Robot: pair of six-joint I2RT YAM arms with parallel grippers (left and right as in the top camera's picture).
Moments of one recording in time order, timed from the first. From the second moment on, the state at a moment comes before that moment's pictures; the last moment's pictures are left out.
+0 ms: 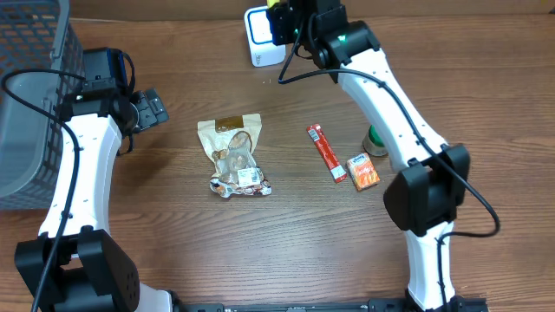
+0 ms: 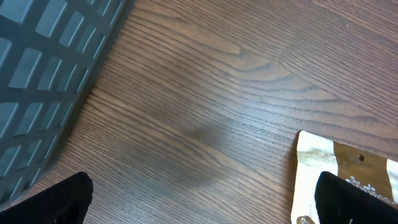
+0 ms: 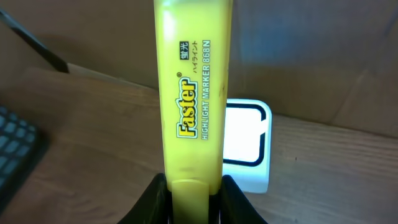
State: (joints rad) left arm 0.13 1.67 1.40 -0.86 -0.15 -0.33; right arm 0.43 2.24 2.20 -0.52 -0.08 0.23
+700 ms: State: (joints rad) left arm 0.13 1.67 1.40 -0.86 -0.15 -0.33; right arm 0.43 2.53 2.21 -0.38 0.00 0.17
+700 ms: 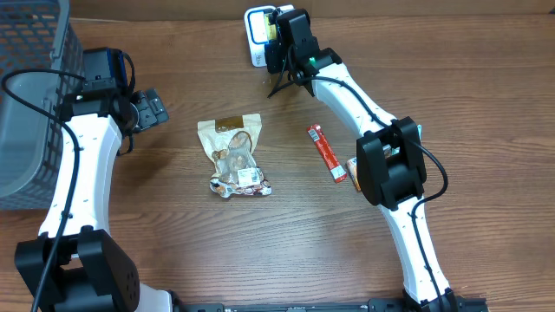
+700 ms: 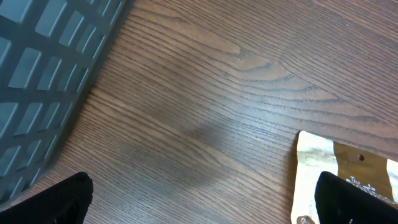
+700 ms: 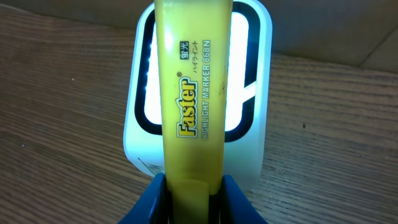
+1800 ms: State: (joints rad) left arm 0.13 1.67 1.40 -0.86 -0.14 -0.33; right arm 0.42 2.20 1.84 -1.18 -0.01 0.18
